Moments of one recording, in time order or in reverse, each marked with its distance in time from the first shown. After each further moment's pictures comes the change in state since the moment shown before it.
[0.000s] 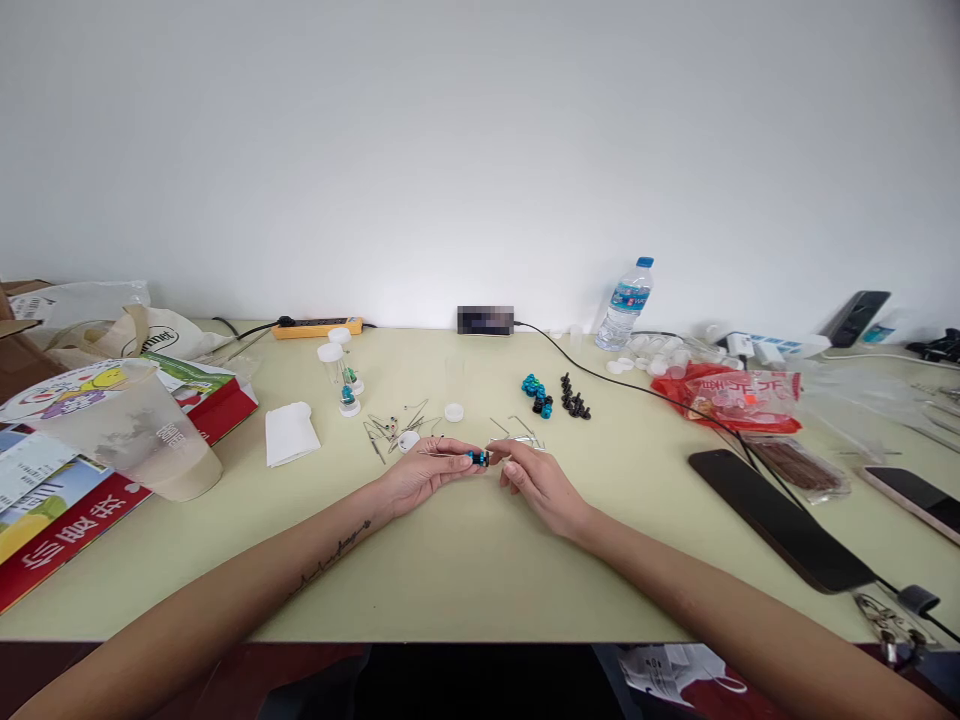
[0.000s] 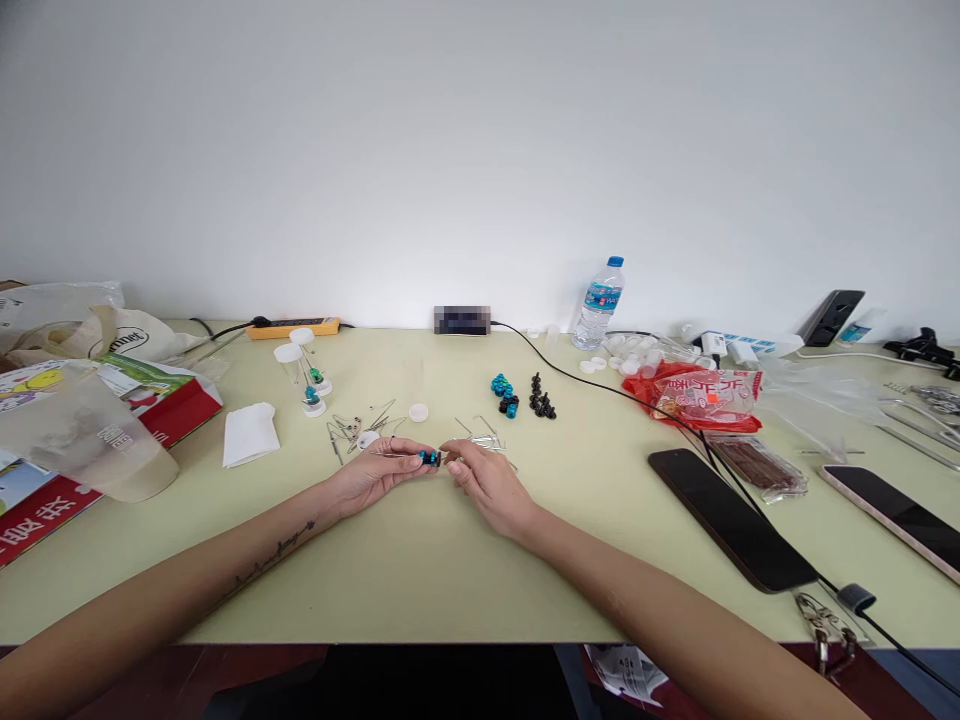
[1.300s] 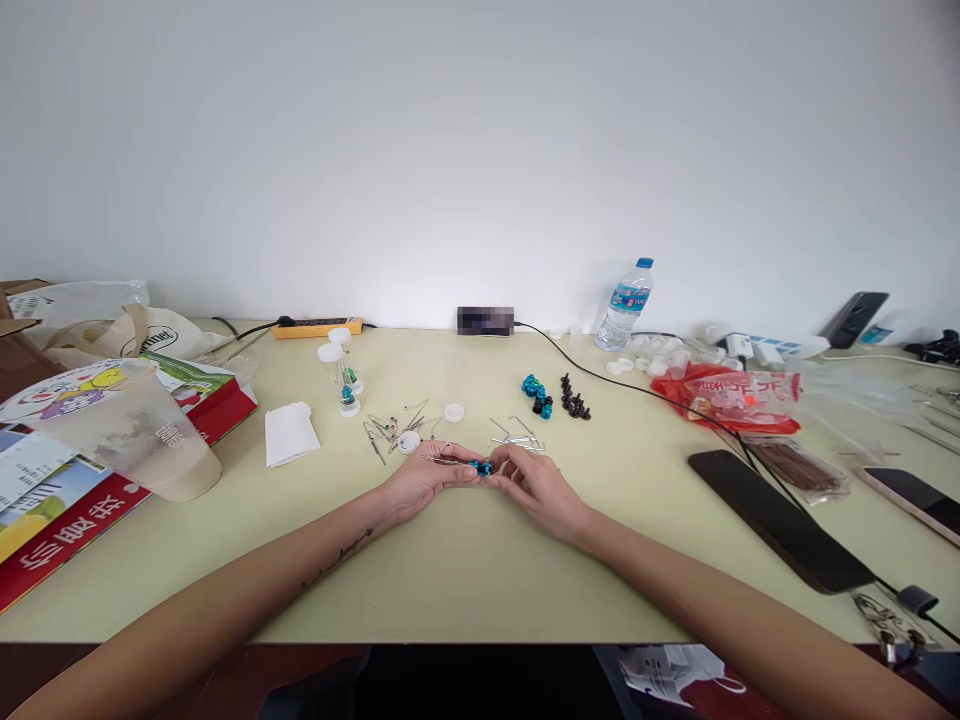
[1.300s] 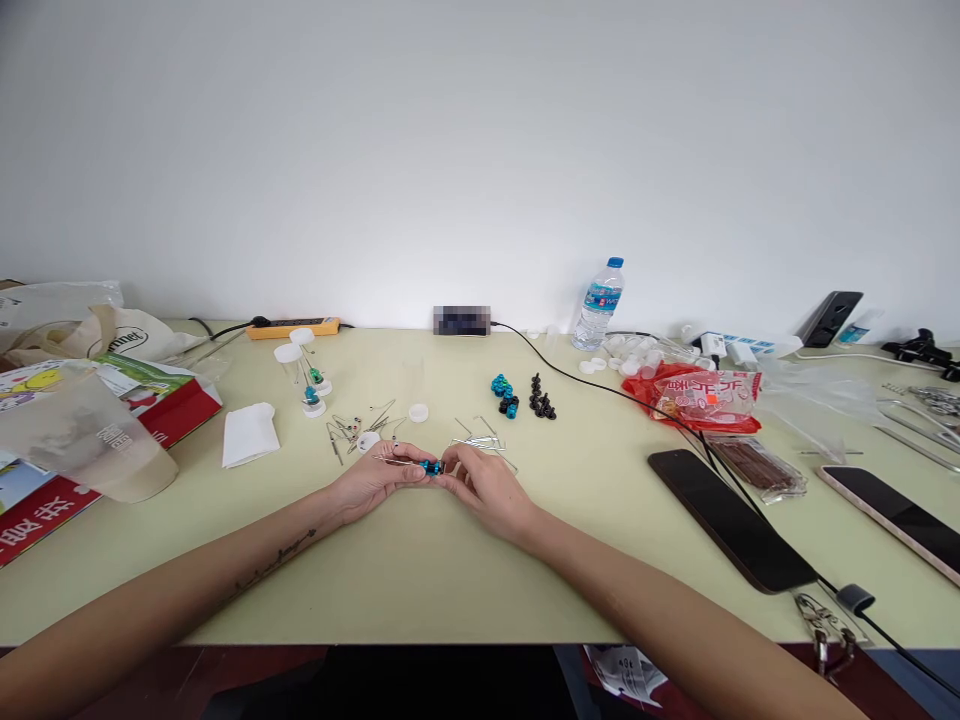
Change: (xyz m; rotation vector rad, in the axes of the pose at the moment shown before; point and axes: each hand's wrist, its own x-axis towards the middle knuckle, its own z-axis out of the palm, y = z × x) left_hand -0.001 -0.005 0.005 0.091 -0.009 0.027; right_hand 0.000 -0.005 0.002 -0.043 -0.029 0.041
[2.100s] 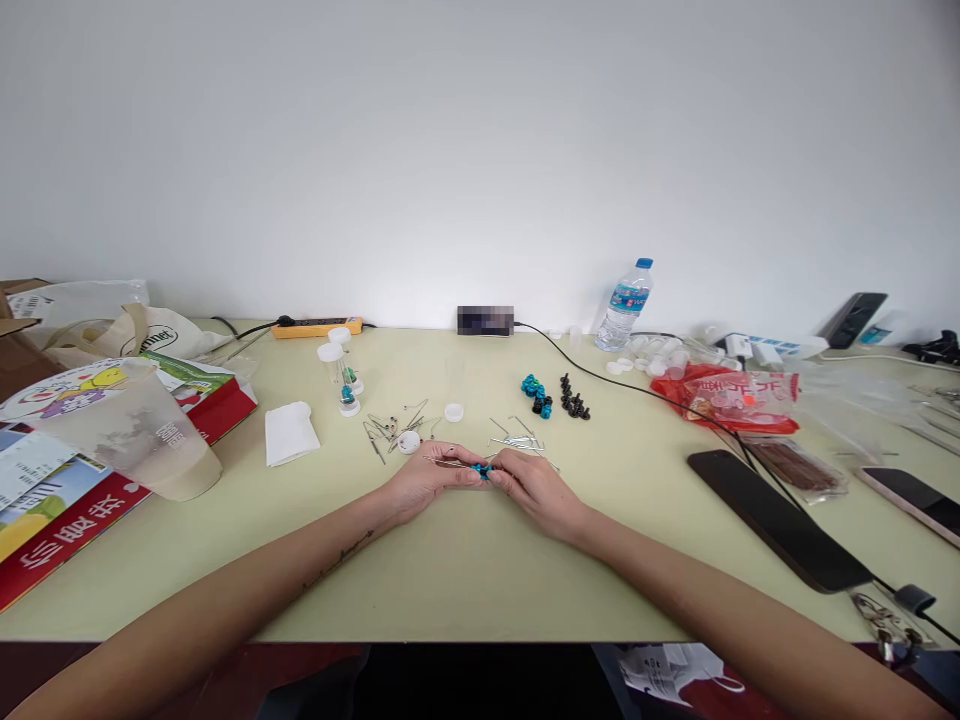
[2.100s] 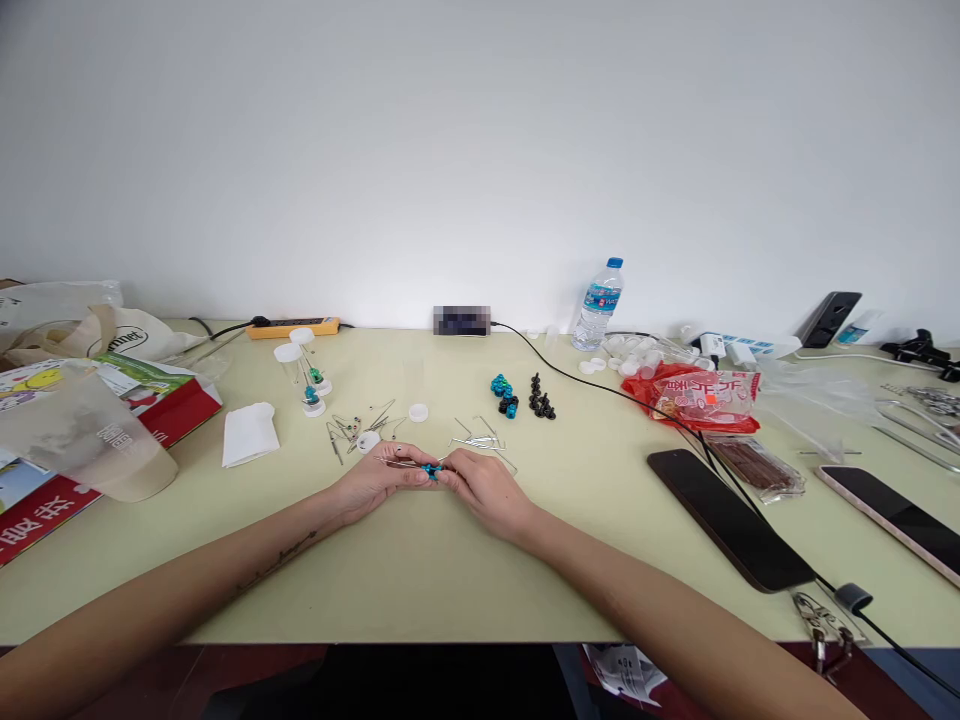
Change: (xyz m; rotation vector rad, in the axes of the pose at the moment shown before) left_hand -0.003 0.006 0.005 0.135 -0.028 0.024; right_hand 0.001 0.001 -0.001 -0.082 -0.050 -0.068
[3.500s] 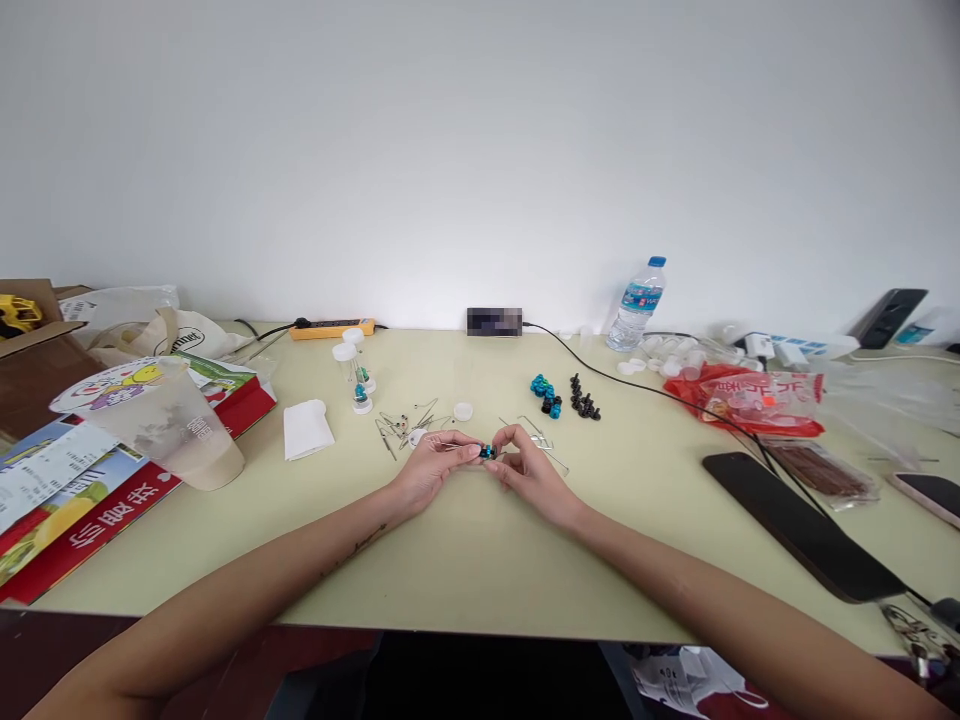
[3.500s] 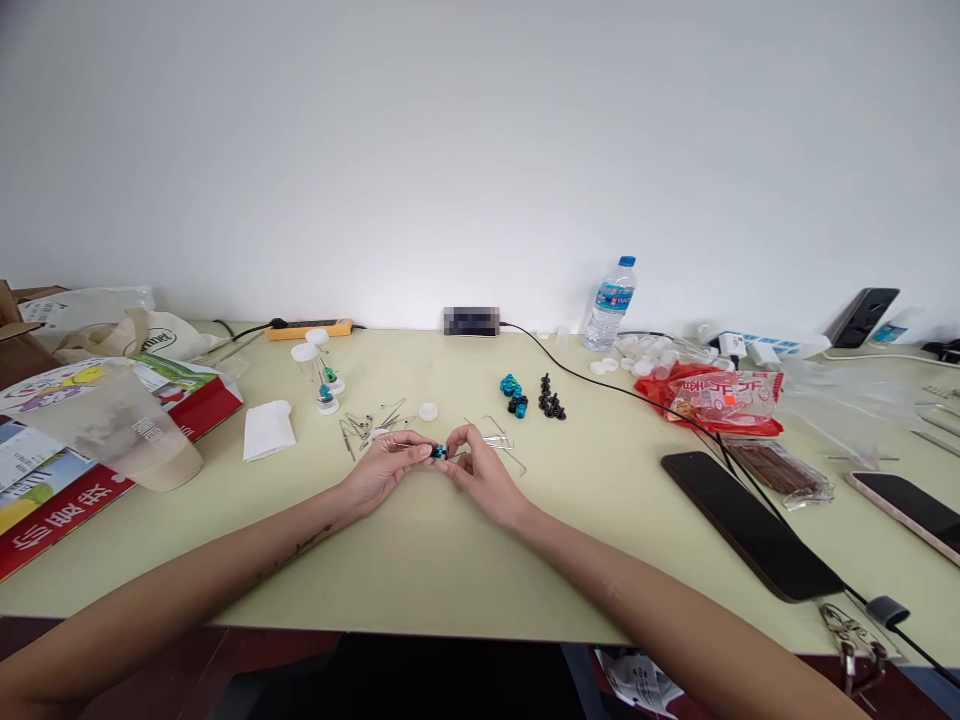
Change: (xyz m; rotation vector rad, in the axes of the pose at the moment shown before) left_hand 0.001 -0.001 -0.001 -0.060 0.167 0.122; right_hand 0.016 -0.004 0.013 0.537 0.049 0.199
